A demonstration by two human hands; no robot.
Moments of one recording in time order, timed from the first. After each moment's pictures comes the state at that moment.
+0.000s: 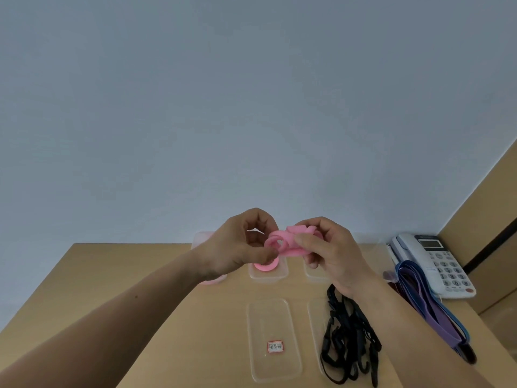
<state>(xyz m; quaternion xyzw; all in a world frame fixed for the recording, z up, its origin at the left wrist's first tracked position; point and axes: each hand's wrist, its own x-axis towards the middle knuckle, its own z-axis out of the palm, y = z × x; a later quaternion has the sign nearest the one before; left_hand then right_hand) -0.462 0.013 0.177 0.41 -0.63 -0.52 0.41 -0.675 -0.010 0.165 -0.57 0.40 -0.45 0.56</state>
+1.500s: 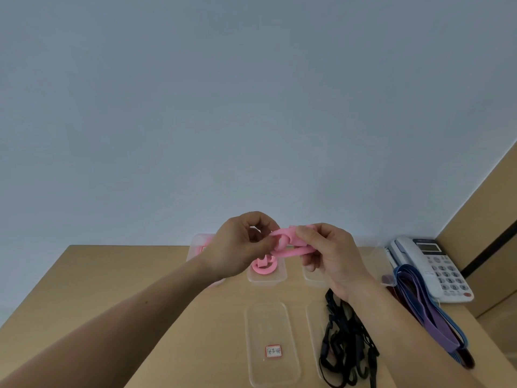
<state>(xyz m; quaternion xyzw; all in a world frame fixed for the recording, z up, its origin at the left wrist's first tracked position) -0.468 0.005 0.172 0.44 -0.65 -0.42 0.45 -0.671 -0.016 0.162 -0.52 0.41 -0.48 0.57</state>
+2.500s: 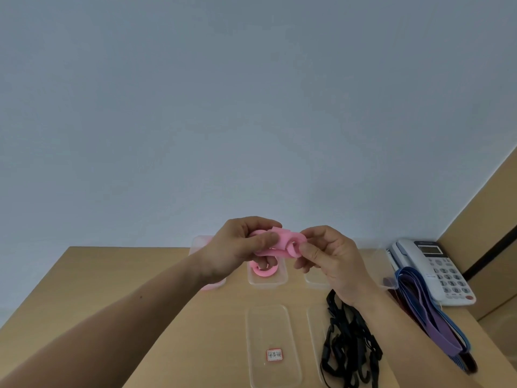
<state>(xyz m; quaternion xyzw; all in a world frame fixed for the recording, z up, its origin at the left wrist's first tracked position) -0.460 -0.004 0.170 0.41 -0.56 -0.58 0.43 -0.678 -0.016 0.152 -0.60 0.33 -0.49 0.54</state>
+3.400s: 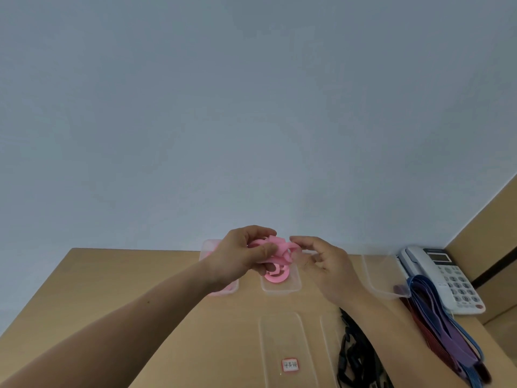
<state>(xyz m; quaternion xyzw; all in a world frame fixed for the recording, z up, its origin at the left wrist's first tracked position) -0.420 -0.017 0.147 0.45 -0.53 -0.57 0.44 -0.635 -0.032 0.128 -0.74 0.45 -0.38 0.32</state>
